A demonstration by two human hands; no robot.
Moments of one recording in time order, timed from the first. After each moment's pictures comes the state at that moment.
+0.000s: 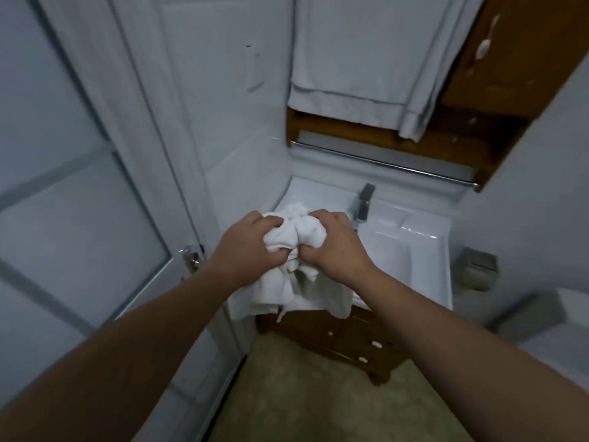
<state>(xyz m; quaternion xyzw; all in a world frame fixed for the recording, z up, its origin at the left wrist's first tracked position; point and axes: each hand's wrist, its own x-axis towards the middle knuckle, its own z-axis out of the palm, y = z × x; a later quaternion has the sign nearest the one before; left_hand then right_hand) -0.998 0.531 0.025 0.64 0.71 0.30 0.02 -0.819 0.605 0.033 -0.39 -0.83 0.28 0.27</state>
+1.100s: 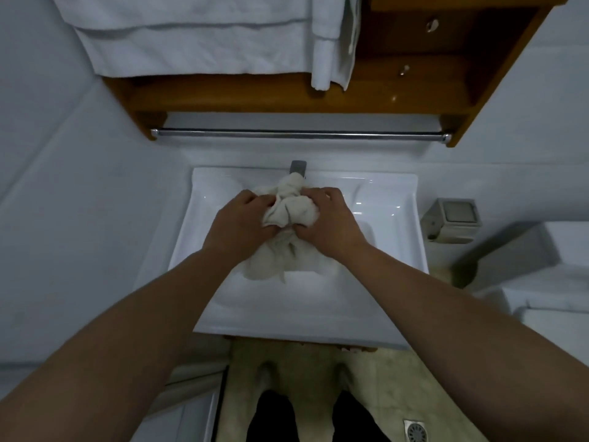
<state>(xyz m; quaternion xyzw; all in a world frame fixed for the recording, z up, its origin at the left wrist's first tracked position) -0.915 0.922 -0.082 0.74 0.66 0.13 0.11 -0.723 0.945 -0.111 -0.57 -0.70 0.34 0.26</state>
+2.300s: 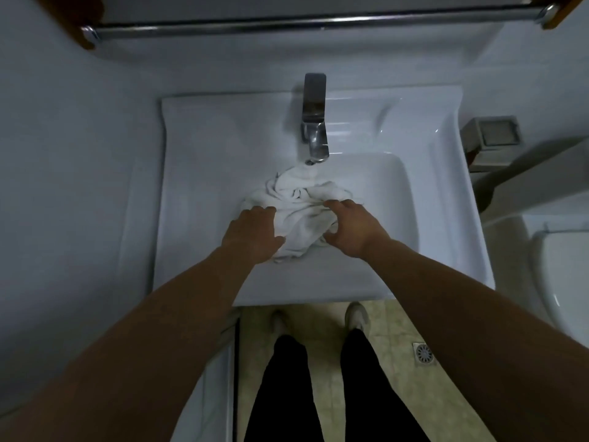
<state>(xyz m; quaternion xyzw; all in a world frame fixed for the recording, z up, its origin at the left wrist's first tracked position) -0.973 0.920 -0.259 0.71 0.65 -0.13 0.26 -0.753 0.917 -0.267 -0.64 -0.69 0.33 -0.02</state>
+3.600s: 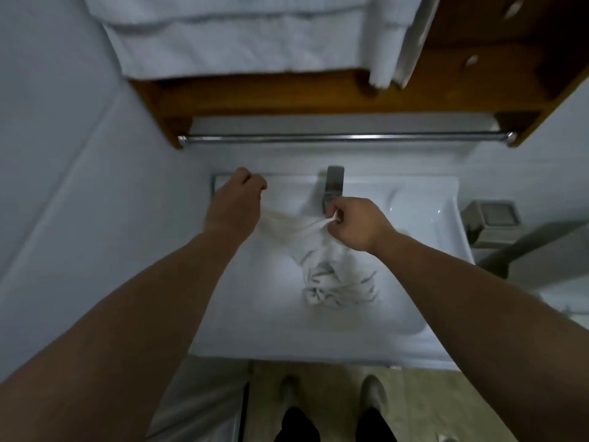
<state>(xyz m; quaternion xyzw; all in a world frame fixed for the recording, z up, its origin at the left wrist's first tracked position) -1.021 0.993 -0.101 0.74 0.63 0.23 -0.01 -0.776 0.999 -0.128 -0.60 -0.73 0.31 0.13</state>
